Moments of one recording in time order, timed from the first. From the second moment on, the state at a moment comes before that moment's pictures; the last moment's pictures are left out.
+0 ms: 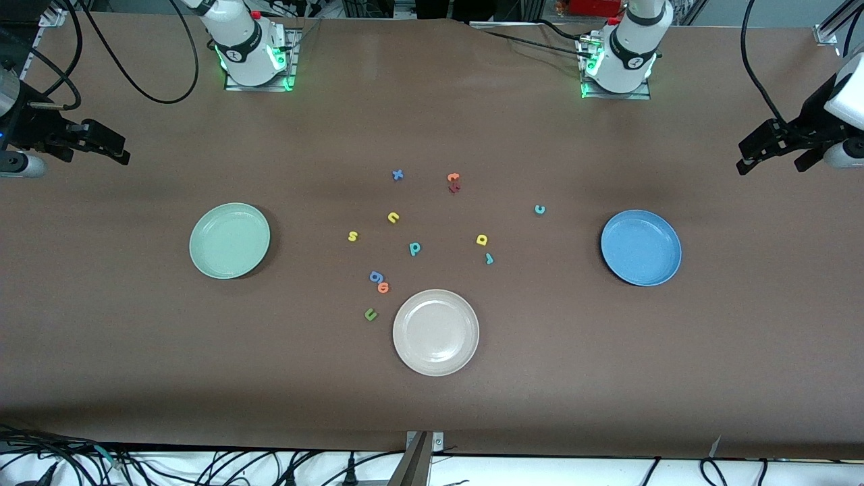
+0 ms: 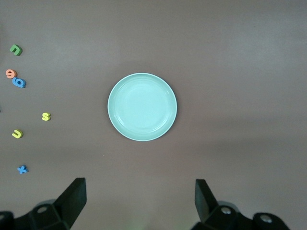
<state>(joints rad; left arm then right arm) 0.19 -0.14 -0.16 -1.80 -0.03 1.75 -0.05 -0.05 -0.04 0.04 -1.69 0.00 1.60 0.03</state>
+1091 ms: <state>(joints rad) 0.19 -0.14 -0.16 -1.79 -0.03 1.71 -0.05 -0.05 -0.04 0.04 -1.69 0.00 1.61 0.03</state>
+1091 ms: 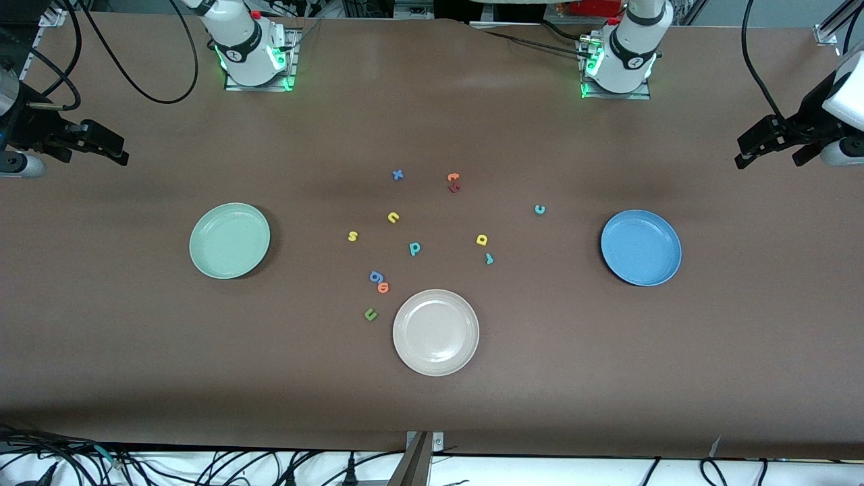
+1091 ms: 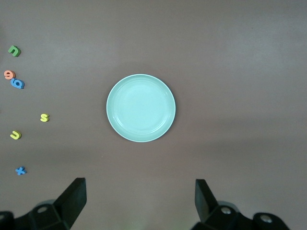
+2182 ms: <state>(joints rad) 0.20 -0.11 -0.16 -1.79 -0.03 1.70 -0.05 -0.05 -0.03 0.04 -1.69 0.00 1.61 0.03</state>
